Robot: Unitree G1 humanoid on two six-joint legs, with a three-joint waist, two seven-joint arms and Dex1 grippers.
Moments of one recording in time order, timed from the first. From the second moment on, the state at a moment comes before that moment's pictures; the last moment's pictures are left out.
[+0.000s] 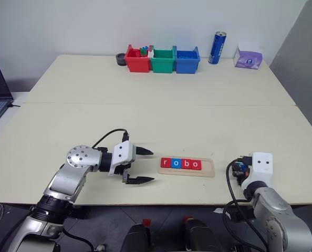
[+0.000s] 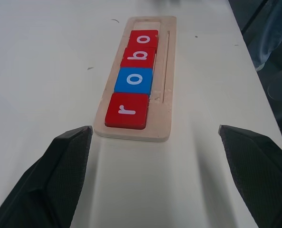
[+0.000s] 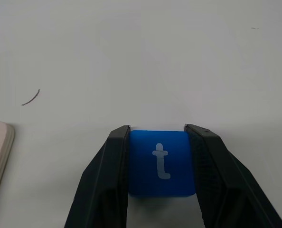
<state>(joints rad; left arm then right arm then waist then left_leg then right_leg) -0.32 0.69 -0.17 0.01 -0.24 0.08 -1.28 0.14 -0.10 -0.15 -0.67 0.18 0.92 -0.01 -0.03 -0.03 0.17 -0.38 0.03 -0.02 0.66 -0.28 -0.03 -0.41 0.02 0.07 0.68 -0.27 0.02</state>
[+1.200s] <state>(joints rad) -0.31 0.69 -0.17 0.03 -0.22 0.06 -1.27 -0.08 -1.02 0.00 -0.20 0.24 0.44 1.02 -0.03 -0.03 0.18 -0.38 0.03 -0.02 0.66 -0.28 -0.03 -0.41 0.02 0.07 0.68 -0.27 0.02</state>
